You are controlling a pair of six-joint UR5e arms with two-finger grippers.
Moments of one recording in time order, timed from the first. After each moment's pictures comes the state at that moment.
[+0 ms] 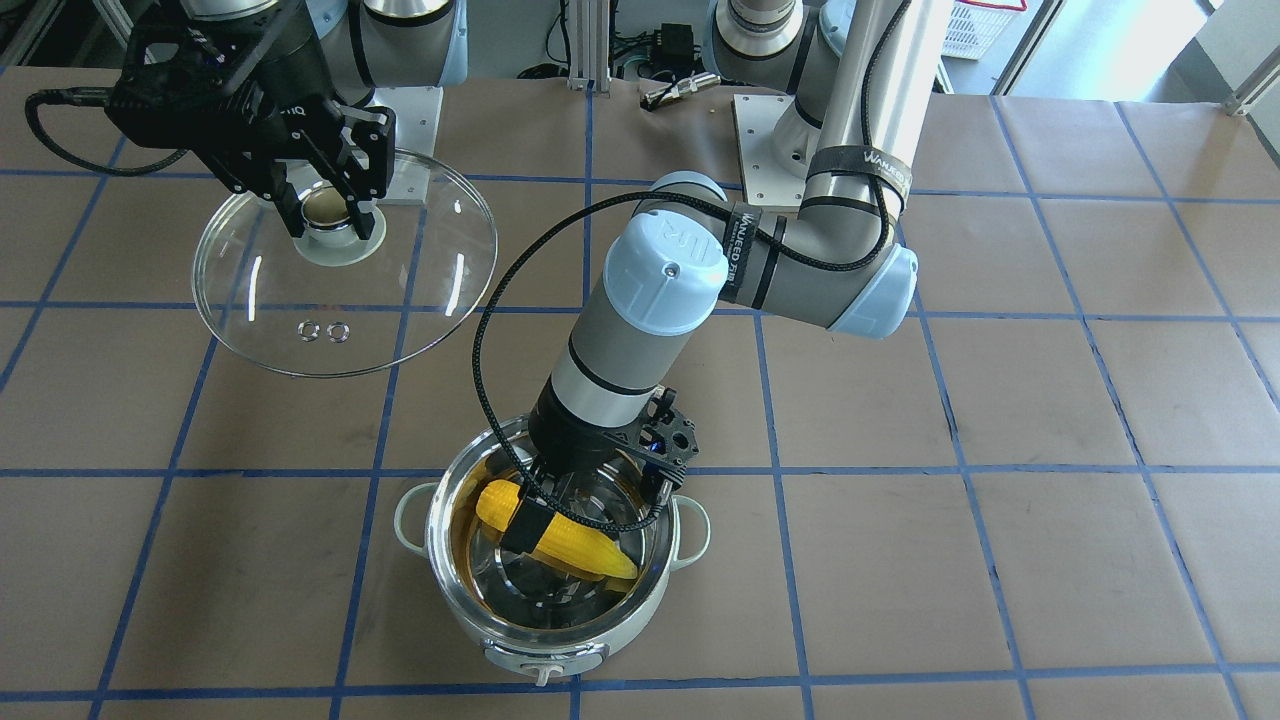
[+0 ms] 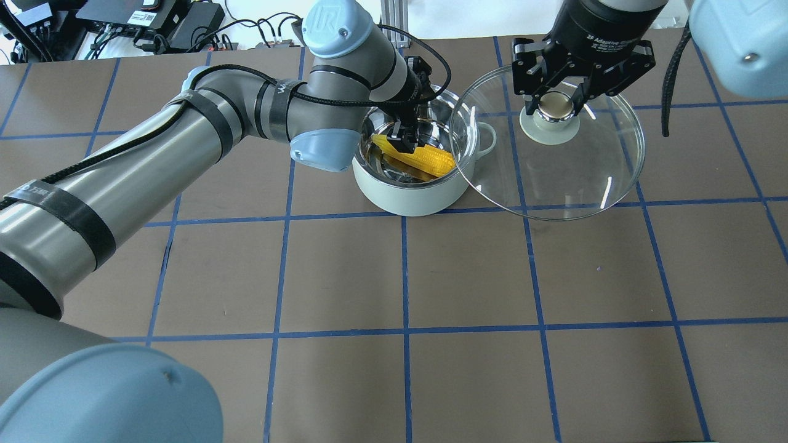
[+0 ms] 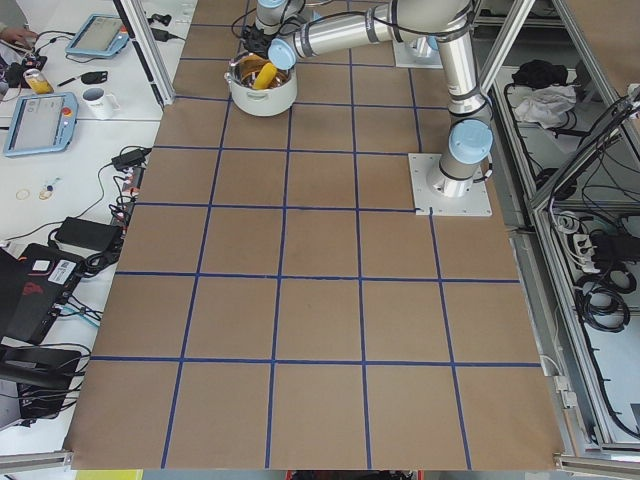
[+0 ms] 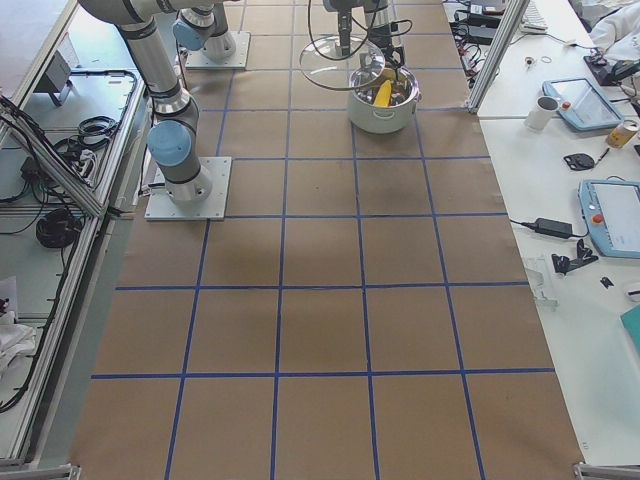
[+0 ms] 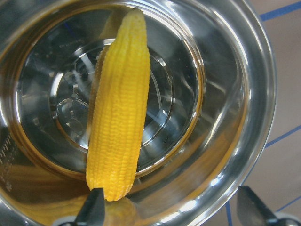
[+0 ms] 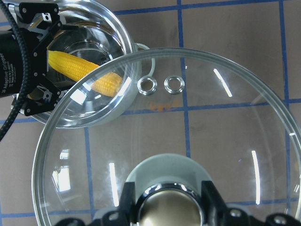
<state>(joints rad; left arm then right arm) -1.88 -2.09 -1.49 -0.77 1.30 -1.61 1.66 -1.58 1.46 -1.57 -1.55 0.15</state>
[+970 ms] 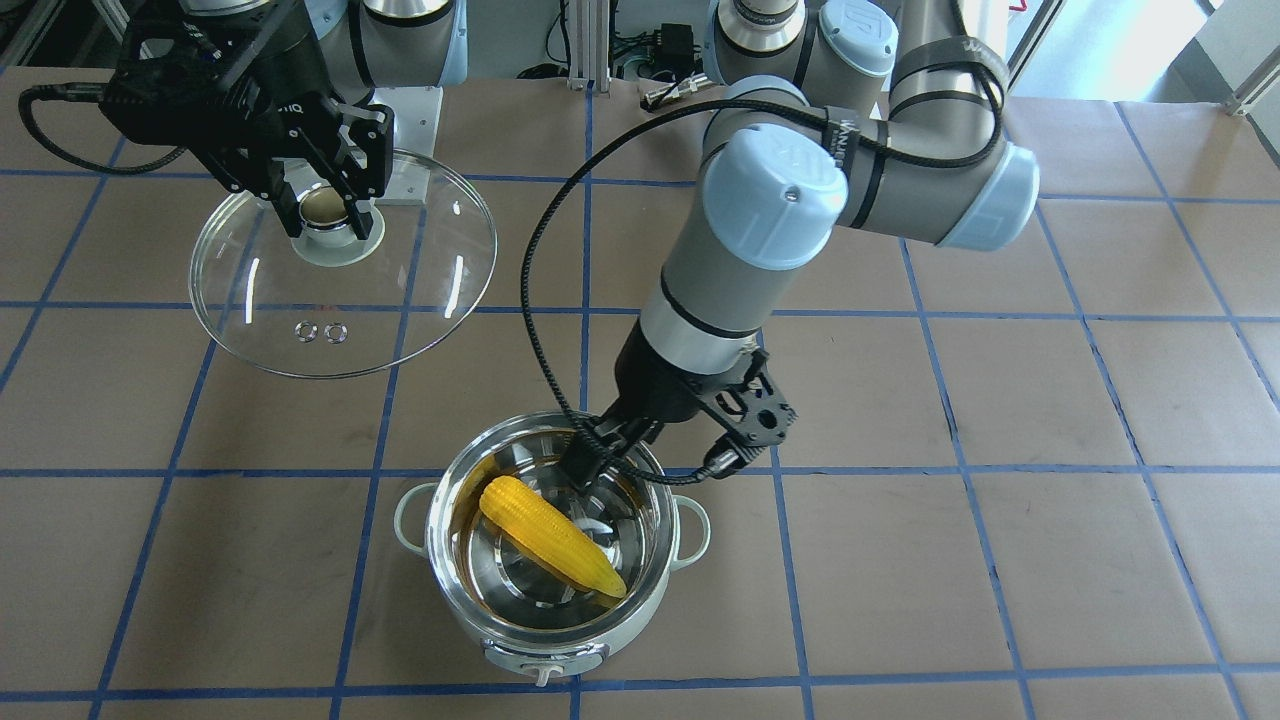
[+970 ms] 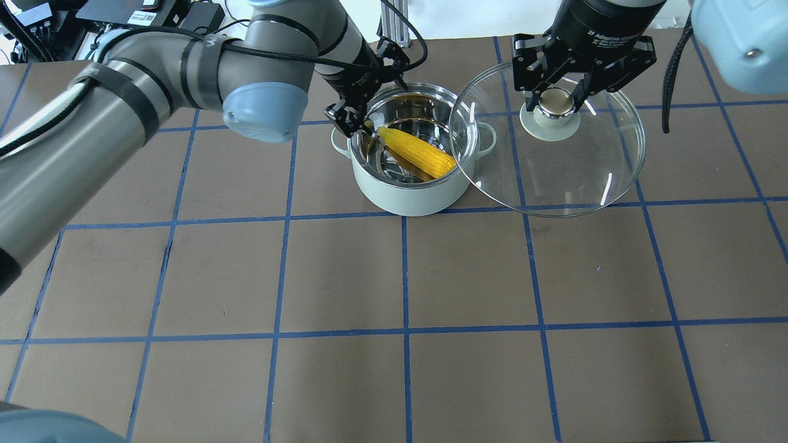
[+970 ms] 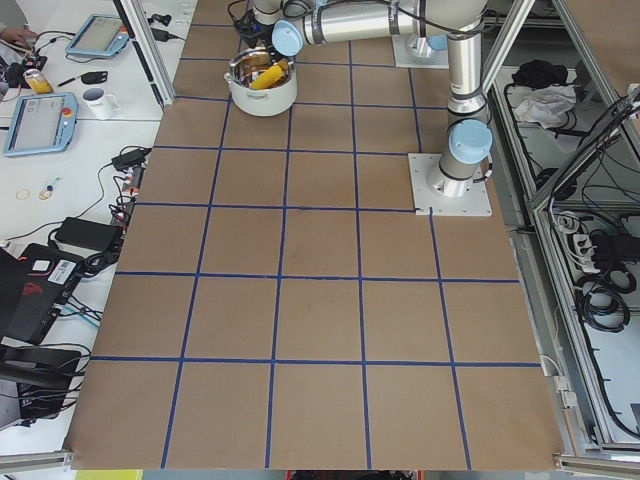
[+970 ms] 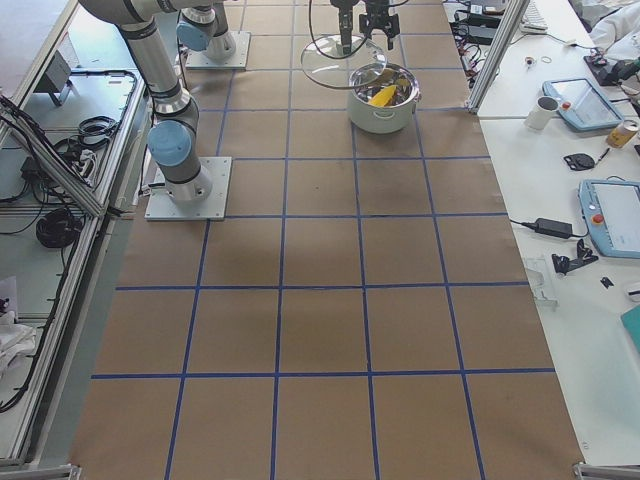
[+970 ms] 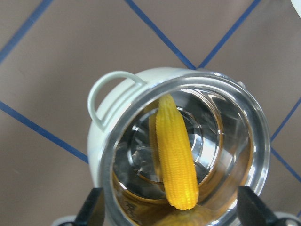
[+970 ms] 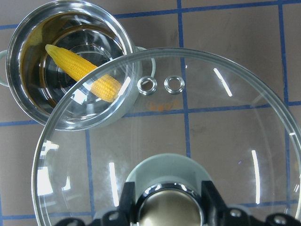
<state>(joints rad) -1.75 -1.91 -1.48 -1.11 1.34 -0.92 1.66 -1.58 1.45 -1.57 -1.55 0.15</state>
